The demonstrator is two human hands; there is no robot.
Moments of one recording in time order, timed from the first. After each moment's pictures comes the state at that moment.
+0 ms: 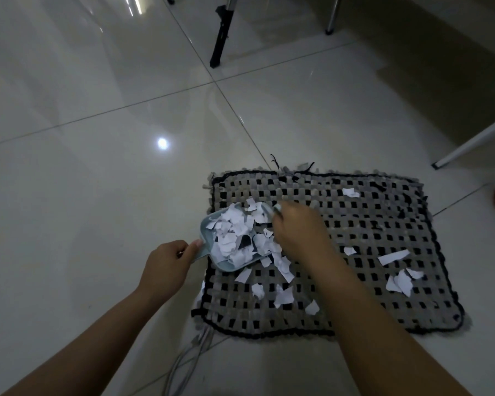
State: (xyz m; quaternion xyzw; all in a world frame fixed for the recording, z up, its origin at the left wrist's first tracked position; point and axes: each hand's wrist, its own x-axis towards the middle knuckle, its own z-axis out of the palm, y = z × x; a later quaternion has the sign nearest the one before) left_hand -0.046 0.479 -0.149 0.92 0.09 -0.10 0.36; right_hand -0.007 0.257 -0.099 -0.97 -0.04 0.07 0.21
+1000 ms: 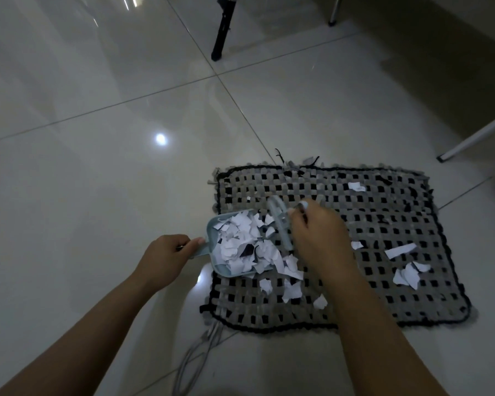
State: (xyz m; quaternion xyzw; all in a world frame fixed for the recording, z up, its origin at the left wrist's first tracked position) left_hand -0.033 0.503 -0.148 0.92 0.03 -0.16 0.36; right_hand -0.034 0.262 -0.075 -0.95 0.07 0.02 0.30
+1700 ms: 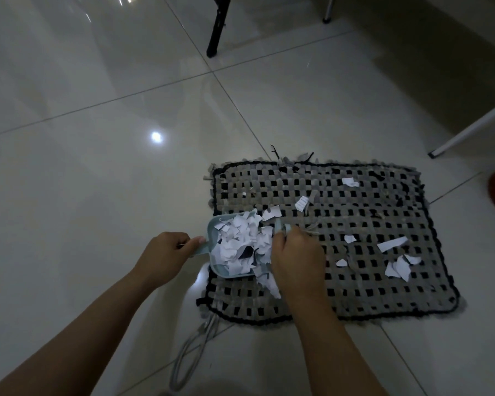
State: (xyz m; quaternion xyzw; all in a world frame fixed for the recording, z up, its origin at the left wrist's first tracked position) left_hand -0.039 0.497 -0.144 0.92 0.02 -0.18 0.35; right_hand -0.068 0.289 -0.107 -0.95 0.15 -0.03 0.29
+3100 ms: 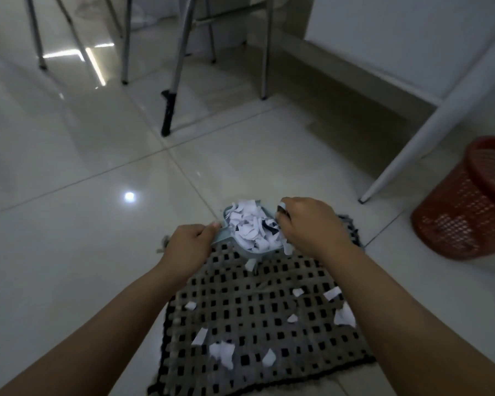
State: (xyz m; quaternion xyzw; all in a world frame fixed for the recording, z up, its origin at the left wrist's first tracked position) left_hand 0.038 0.360 -0.038 0.84 0.03 -0.13 0.53; right_hand 0.026 0.160 0.005 -0.99 -0.06 -0.01 0.13
